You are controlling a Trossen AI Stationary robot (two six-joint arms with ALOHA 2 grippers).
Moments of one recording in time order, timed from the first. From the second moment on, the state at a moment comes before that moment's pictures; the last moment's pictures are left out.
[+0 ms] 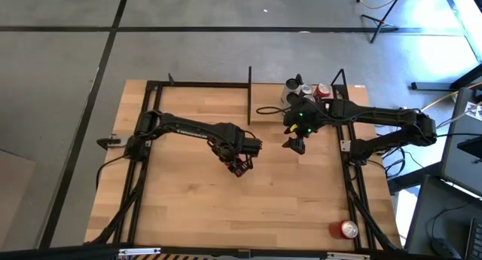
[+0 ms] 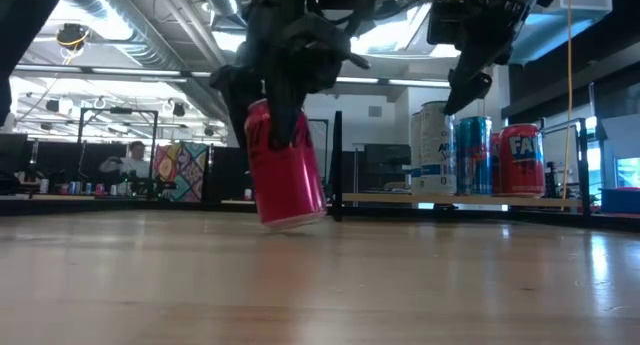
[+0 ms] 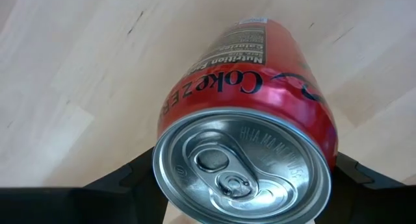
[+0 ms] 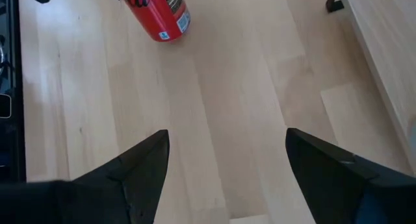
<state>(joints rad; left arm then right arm) -0.05 2.06 1.77 -1.29 0.05 -0.85 -0.22 1.23 1.01 -0.77 -0.27 0.13</state>
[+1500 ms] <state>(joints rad) -0.39 1.32 1.37 -1.30 -0.26 -0.78 0.00 1.30 1.05 -0.15 -0.13 0.20</state>
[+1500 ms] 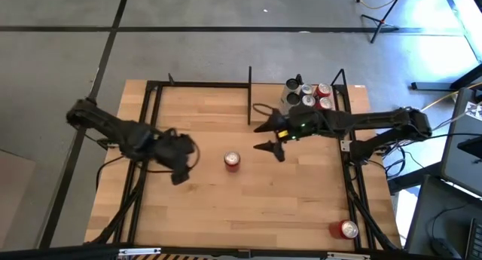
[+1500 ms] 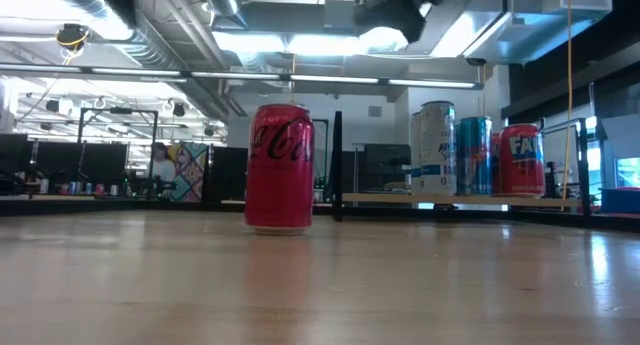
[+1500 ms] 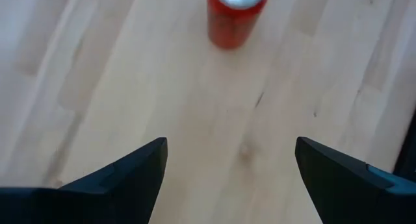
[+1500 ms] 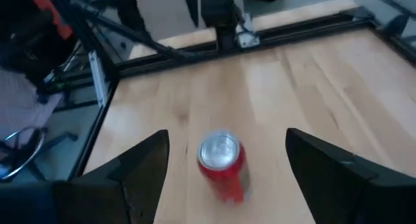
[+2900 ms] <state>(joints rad) -0.57 1.00 0.98 -1.13 -0.27 -0.92 0.09 2.05 1.73 -0.70 -0.01 0.15</state>
